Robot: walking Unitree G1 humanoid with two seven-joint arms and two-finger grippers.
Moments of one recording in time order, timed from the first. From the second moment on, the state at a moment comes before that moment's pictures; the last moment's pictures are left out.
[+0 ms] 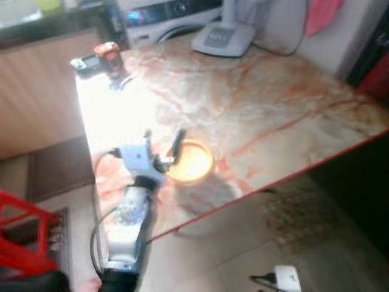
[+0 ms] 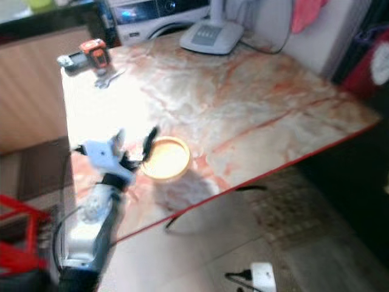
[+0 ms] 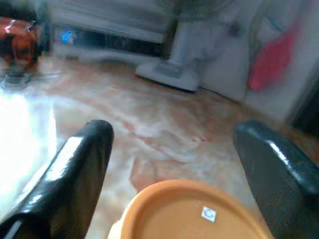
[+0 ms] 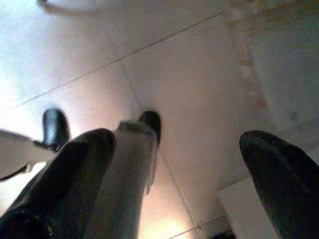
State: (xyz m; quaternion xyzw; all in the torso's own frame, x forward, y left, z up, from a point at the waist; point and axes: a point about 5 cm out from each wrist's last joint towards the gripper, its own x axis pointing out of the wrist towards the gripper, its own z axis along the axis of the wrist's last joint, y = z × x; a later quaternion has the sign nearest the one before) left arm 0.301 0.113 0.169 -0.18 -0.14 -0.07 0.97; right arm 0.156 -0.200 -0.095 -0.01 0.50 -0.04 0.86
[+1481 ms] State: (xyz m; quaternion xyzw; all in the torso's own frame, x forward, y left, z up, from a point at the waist) left arm 0.327 0.109 0.127 -0.33 0.02 -0.09 0.94; right arm 0.153 -0.197 -0.096 -0.01 0.51 -0.04 0.86
